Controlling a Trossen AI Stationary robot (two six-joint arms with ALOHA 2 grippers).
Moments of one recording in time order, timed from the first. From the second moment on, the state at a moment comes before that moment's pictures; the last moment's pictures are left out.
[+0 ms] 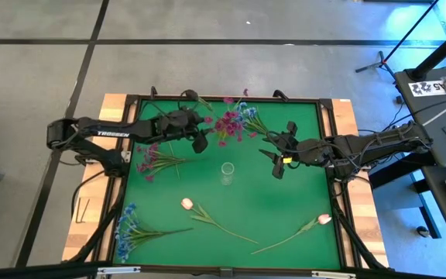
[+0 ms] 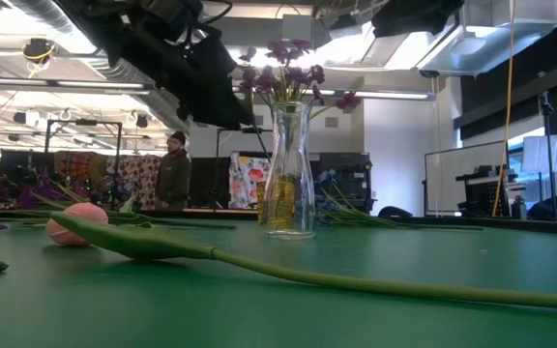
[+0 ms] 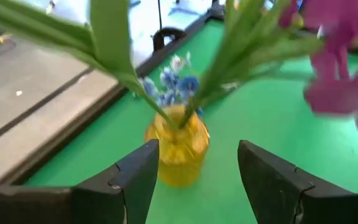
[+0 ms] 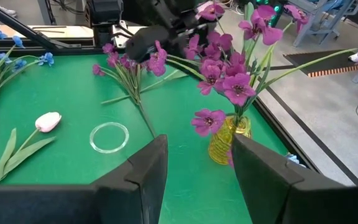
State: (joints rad) left arm 0.28 1.33 0.73 0.11 -0.26 -0.12; right arm 0.22 1.07 0.93 -0.34 0.54 0.10
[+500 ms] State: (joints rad) left arm 0.29 1.21 0.73 0.05 -0.44 -0.14; right arm 0.22 1.07 0.93 -0.34 0.54 0.10
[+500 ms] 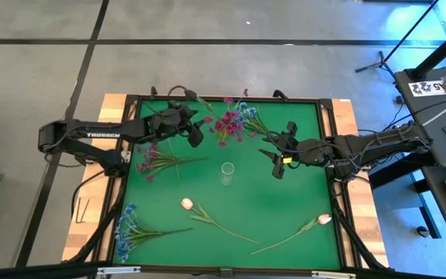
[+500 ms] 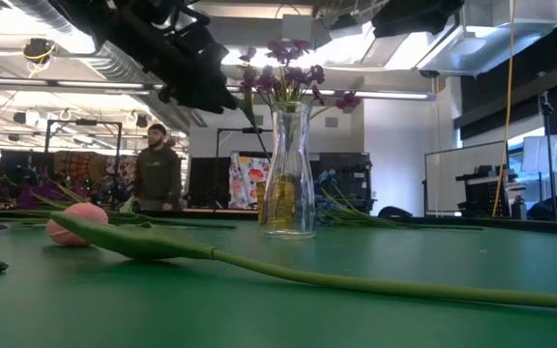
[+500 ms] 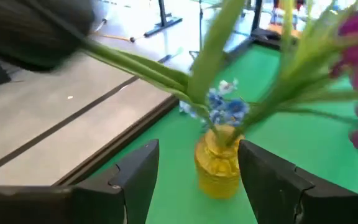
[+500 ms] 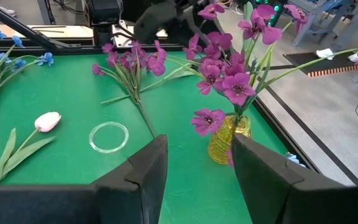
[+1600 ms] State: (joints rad) left arm 0.43 1.01 0.32 0.69 -0.21 -0.26; right arm 0.22 1.07 0.93 -0.27 0.53 0.10
